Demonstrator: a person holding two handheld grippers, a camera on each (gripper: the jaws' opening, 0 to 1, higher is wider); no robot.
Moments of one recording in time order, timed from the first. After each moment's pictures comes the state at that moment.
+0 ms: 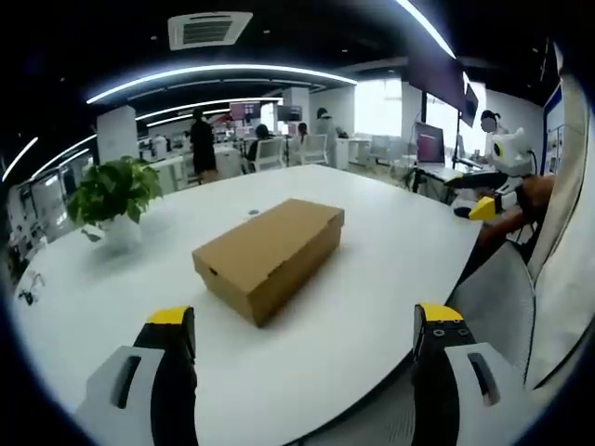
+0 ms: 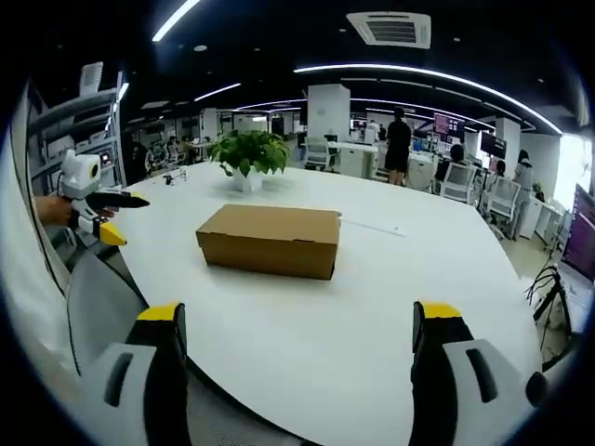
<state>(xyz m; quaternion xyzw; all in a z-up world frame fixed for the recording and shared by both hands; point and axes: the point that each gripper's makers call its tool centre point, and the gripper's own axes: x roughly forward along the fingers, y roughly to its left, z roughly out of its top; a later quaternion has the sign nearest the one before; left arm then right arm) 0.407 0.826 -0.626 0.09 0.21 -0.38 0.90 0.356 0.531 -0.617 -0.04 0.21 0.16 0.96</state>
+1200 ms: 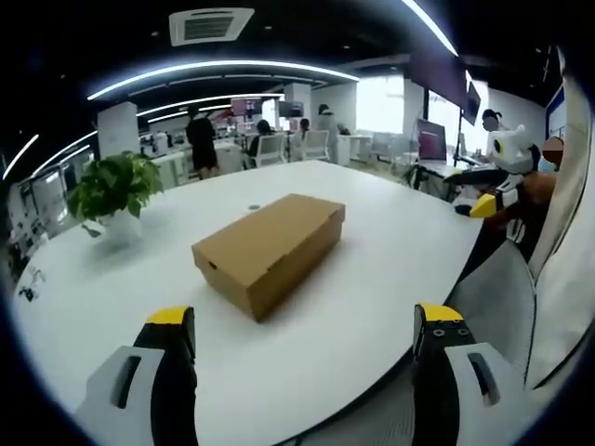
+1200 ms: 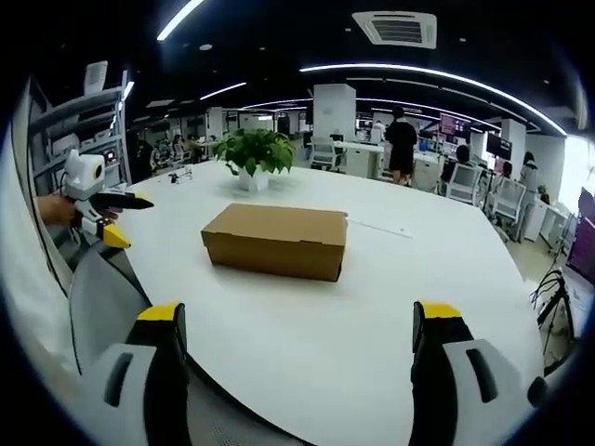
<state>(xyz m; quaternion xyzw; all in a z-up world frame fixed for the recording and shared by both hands) 0.407 0.829 -0.634 0.09 0.22 -0.37 0.90 0.359 0.538 -0.617 -0.04 0.21 0.18 0.96</state>
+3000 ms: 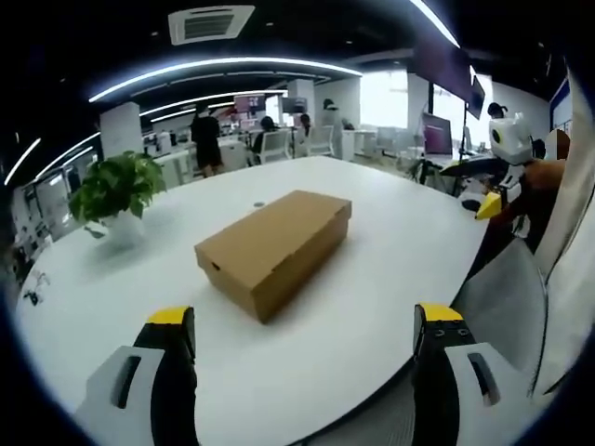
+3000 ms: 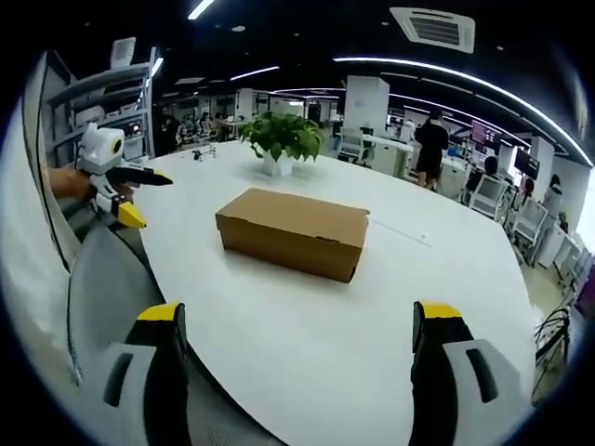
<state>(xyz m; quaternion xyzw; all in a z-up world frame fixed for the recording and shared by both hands) 0.417 0.822 -0.639 0.10 0.23 -0.36 0.90 0.376 0.549 -0.623 -0.10 0.24 0.24 0.94</state>
